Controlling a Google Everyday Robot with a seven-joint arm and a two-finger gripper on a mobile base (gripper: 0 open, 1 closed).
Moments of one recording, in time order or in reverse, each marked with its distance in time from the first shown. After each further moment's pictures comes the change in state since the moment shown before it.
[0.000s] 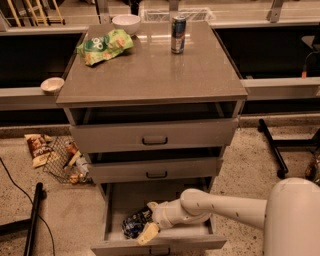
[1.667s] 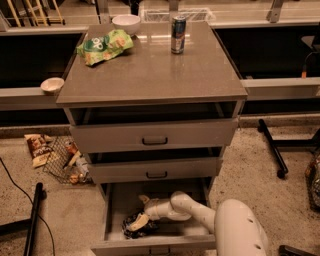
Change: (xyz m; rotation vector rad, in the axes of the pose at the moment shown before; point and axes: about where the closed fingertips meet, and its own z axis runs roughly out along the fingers) arm 0.042 -0.141 0.126 0.027 -0.208 -0.079
